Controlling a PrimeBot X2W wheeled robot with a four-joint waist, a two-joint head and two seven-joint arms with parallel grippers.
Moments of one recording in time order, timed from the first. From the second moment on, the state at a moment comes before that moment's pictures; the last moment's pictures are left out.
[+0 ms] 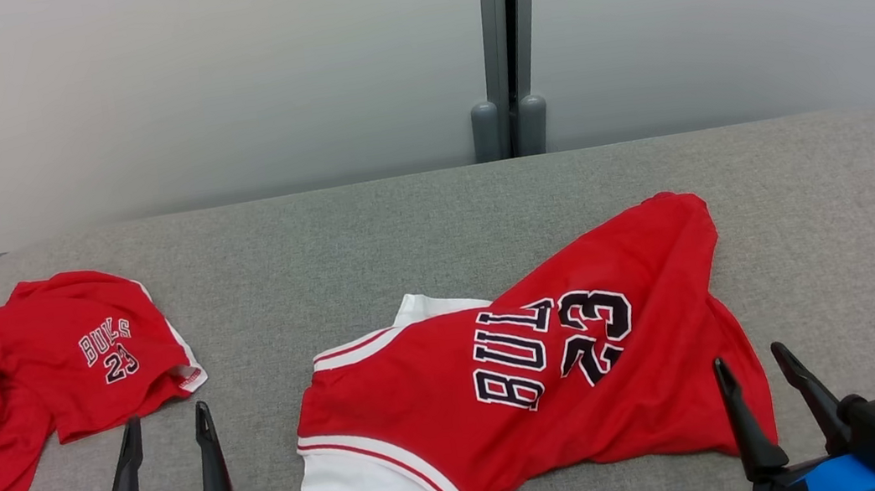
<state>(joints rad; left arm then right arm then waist) 0.03 0.05 0.06 0.20 -0.07 -0.09 -0.26 0.03 -0.05 0.01 0.21 0.12 0.13 -0.21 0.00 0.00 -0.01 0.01</state>
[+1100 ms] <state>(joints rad) 0.09 0.05 -0.14 0.57 -0.20 -0.12 -0.26 -0.07 -0.05 -0.06 0.71 0.19 0.13 -0.26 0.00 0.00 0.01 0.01</state>
